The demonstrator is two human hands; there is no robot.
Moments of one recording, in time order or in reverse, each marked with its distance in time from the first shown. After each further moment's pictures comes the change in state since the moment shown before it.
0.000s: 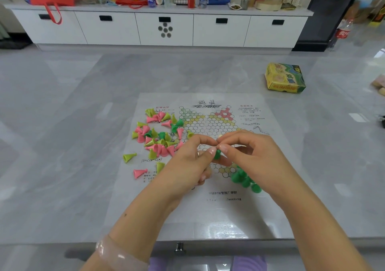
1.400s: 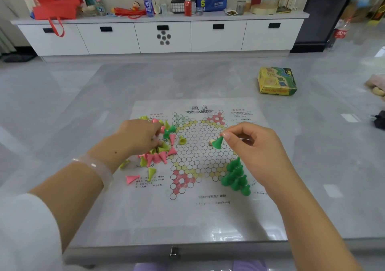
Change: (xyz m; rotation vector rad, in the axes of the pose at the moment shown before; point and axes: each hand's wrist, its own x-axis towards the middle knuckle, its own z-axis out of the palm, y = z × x) left_hand 0.080 0.003 -0.091 1.715 0.023 -0.013; right_hand 0.002 -0.007 -0.020 -0.025 0.183 -0.024
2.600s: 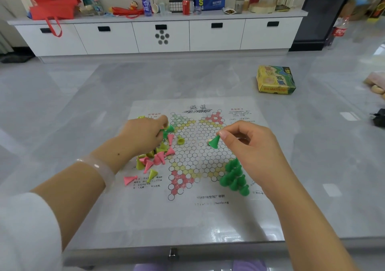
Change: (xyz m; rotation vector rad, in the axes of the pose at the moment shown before) left_hand 0.011 0.008 0.008 -0.136 0.163 0.020; right_hand 0.001 -0.001 0.002 -0.022 0.013 0.010
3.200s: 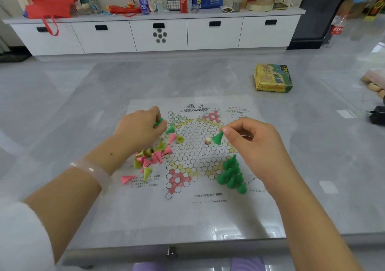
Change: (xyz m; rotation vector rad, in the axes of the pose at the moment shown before) left_hand -0.007 0.010 -0.013 -0.237 0.157 -0.123; right_hand 0.001 0.000 -0.007 -0.012 0.030 0.042
